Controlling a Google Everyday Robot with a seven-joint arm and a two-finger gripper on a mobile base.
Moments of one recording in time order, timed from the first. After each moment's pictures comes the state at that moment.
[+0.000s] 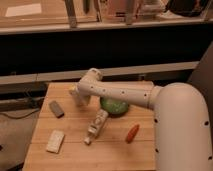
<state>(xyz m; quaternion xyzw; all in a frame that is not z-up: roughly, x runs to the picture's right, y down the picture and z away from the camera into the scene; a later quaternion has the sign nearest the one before) -0.142 0.041 0.872 -0.07 -0.23 -0.38 0.89</state>
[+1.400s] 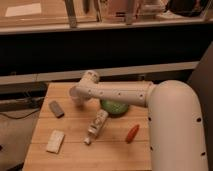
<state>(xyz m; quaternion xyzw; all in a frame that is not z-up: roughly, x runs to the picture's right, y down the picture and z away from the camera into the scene) -0.131 0.045 0.887 -0.07 -0.18 -0.38 0.90</state>
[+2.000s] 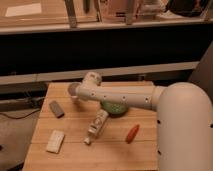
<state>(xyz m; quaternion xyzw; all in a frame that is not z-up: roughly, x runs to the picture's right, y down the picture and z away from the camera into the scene) -0.137 0.033 0.868 -0.02 -0.20 -0.38 0.90</state>
